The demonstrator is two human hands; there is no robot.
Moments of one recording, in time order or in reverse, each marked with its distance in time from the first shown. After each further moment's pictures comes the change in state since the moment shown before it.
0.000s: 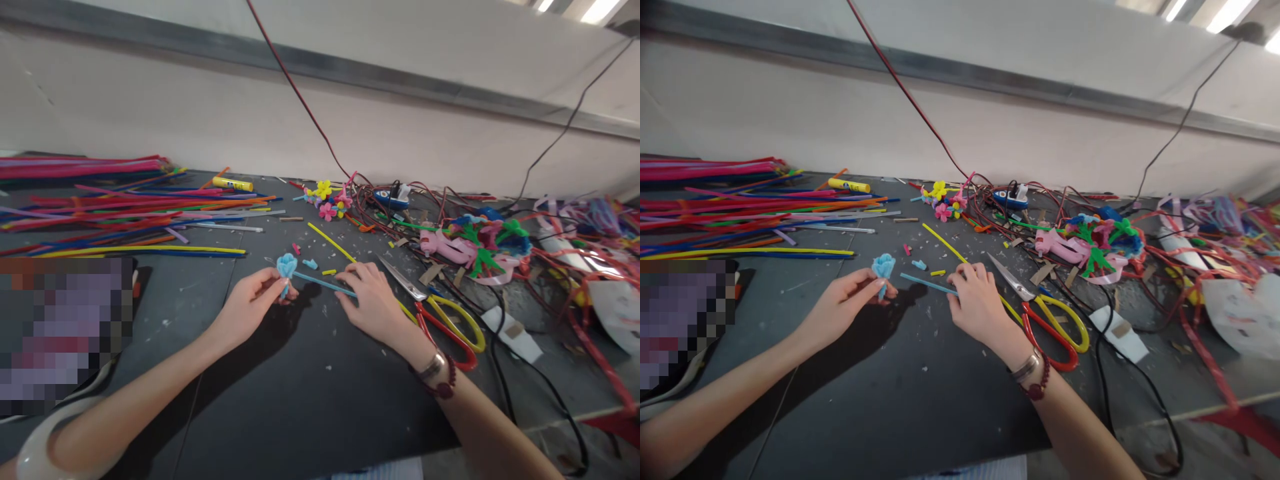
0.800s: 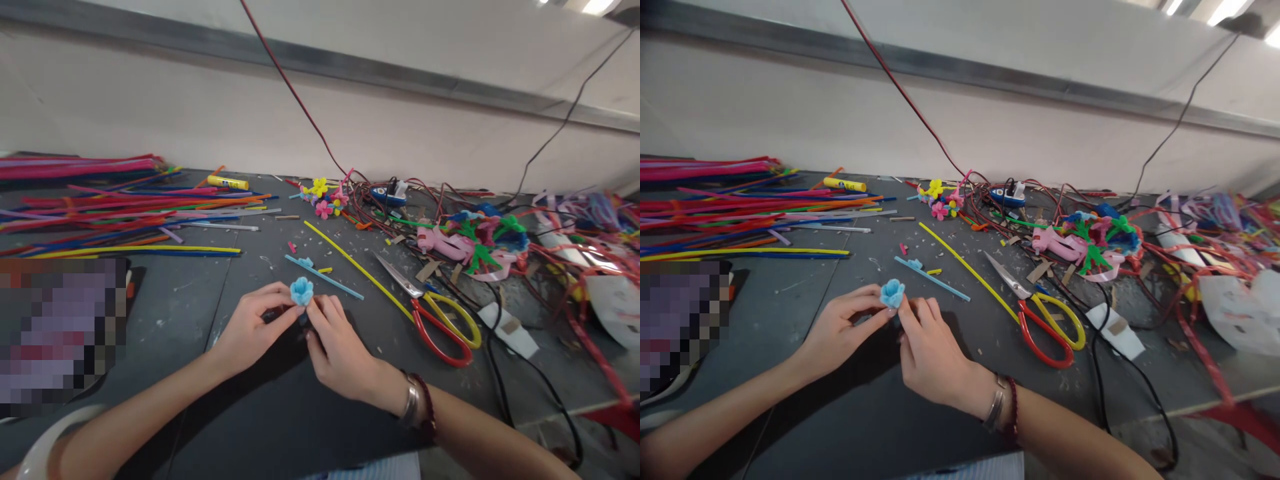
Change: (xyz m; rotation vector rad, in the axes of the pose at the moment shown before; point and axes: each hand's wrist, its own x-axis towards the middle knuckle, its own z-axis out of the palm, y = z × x) left_hand -0.020 0.007 0.017 0.256 -0.079 0.264; right_hand -0.029 -0.062 0.008 0.407 -0.083 -0.094
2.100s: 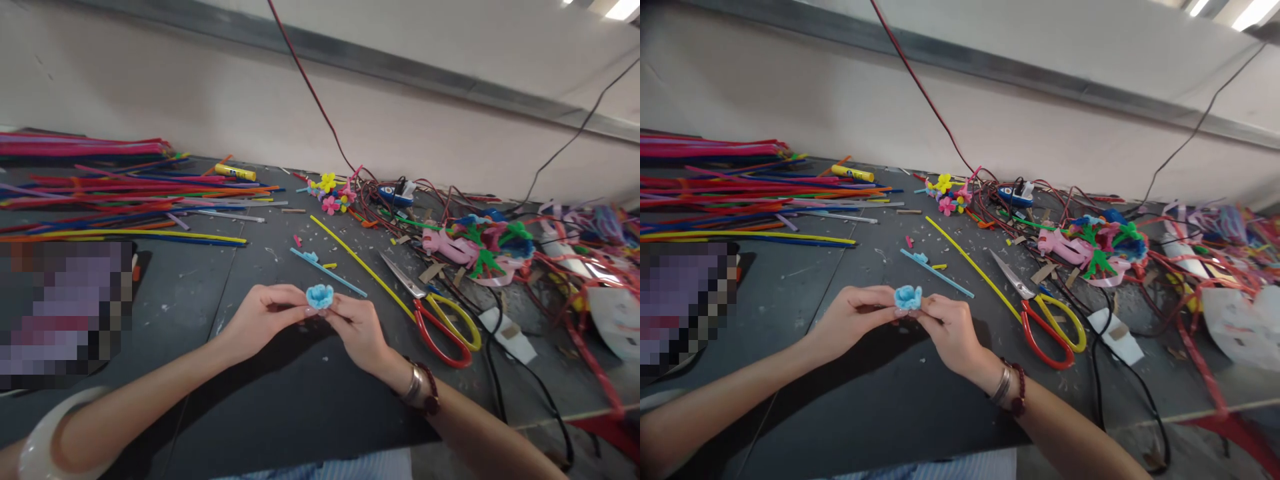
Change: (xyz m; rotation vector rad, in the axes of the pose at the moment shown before) left_hand 0.000 0.001 0.003 -0.303 -0.060 -0.195; right_hand 0.005 0.019 -0.011 0.438 0.129 0.094
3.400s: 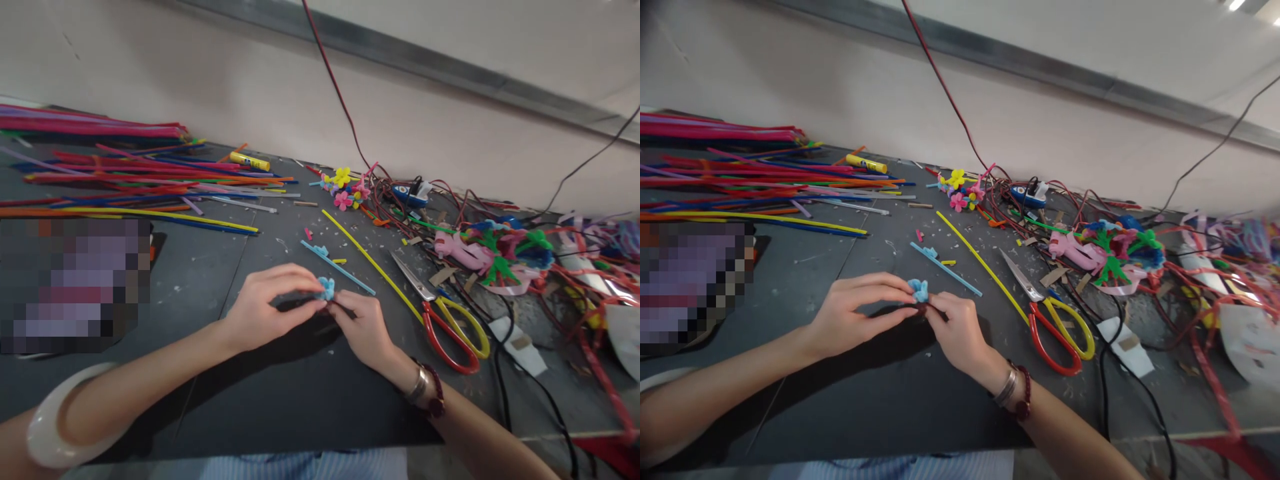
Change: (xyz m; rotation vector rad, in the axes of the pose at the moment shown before) left_hand -0.006 0.005 -0.005 0.390 0.174 0.429; right_hand 0.001 0.002 0.001 -0.163 -0.026 0.007
